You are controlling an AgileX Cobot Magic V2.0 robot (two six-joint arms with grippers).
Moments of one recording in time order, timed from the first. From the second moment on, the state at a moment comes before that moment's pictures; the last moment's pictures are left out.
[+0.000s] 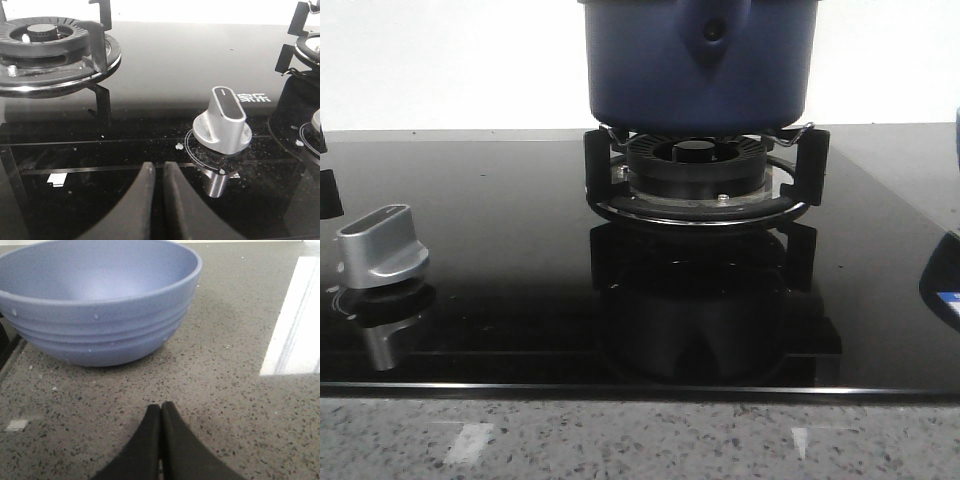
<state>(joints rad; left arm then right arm) -0.10 0.00 0.00 -0.20 0.33 0.15 -0.15 -0.01 0.01 -0.12 0.33 0.06</state>
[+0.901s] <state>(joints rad) -0.10 0.00 0.00 -0.07 0.29 0.16 -0.15 -0.01 0.01 -0.12 0.33 0.06</state>
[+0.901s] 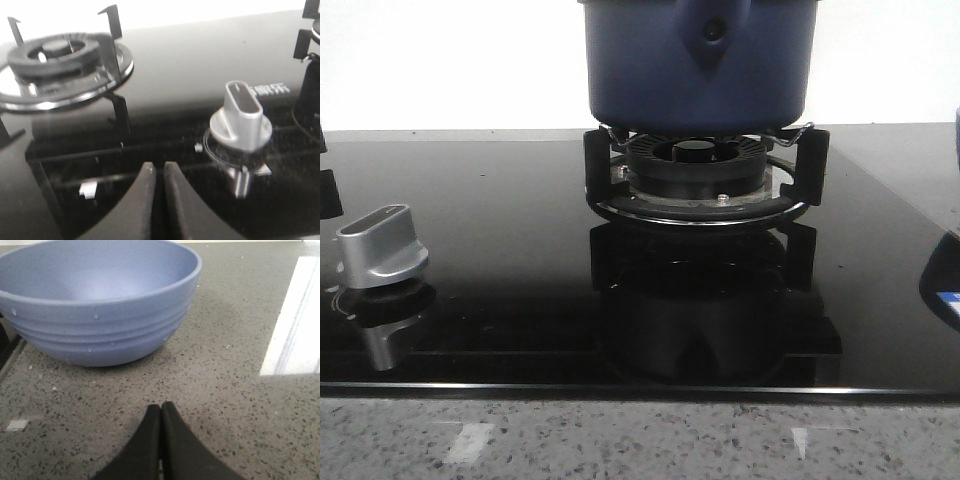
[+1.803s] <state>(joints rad) -0.10 0.00 0.00 -0.90 0.03 0.16 -0.15 -0.01 0.01 0.45 -0.19 0.07</state>
